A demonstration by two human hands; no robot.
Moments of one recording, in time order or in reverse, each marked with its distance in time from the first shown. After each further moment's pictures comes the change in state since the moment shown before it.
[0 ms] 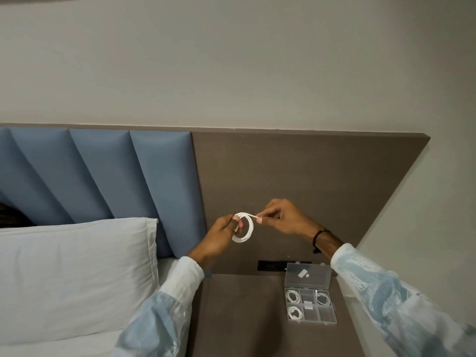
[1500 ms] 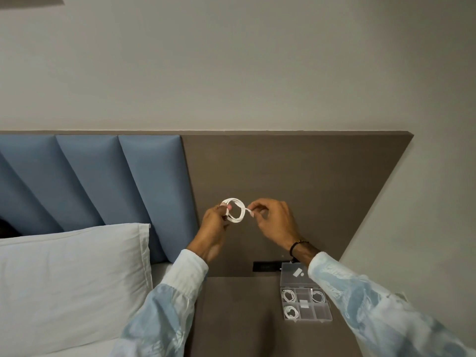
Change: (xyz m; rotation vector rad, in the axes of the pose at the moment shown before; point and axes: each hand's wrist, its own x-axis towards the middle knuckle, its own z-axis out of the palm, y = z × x) left_hand 0.016 0.030 0.011 -0.503 0.206 -0.208; right_hand -0.008 -0.013 0.030 -0.108 0.461 -0.056
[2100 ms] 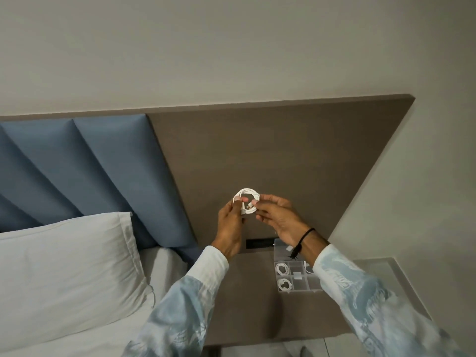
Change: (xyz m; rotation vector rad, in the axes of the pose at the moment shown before) left_hand 0.018 -0.076 0.069 -0.072 0.001 -0.020; right_hand -0.014 0.053 -0.012 1.011 -0.130 0.811
